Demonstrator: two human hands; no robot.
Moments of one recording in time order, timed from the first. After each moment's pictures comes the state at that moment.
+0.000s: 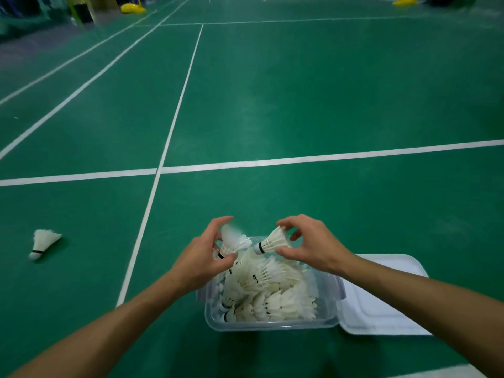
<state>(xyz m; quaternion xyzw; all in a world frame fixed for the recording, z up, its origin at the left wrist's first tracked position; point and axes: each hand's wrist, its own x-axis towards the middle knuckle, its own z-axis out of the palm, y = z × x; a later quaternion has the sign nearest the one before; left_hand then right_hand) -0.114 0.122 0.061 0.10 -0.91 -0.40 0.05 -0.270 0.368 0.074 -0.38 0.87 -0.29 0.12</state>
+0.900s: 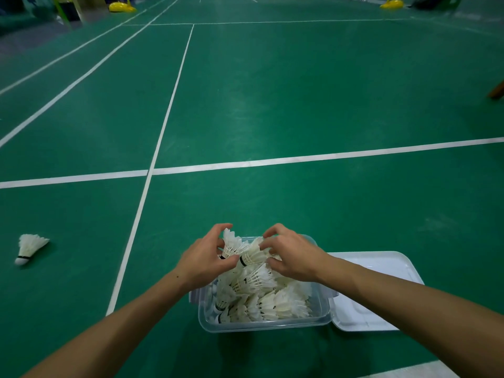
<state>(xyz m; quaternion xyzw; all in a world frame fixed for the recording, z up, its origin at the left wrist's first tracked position) -0.130 0.139 0.067 0.14 -0.92 -0.36 0.00 -0.251 0.349 0.069 -0.44 0.87 -0.13 0.16</state>
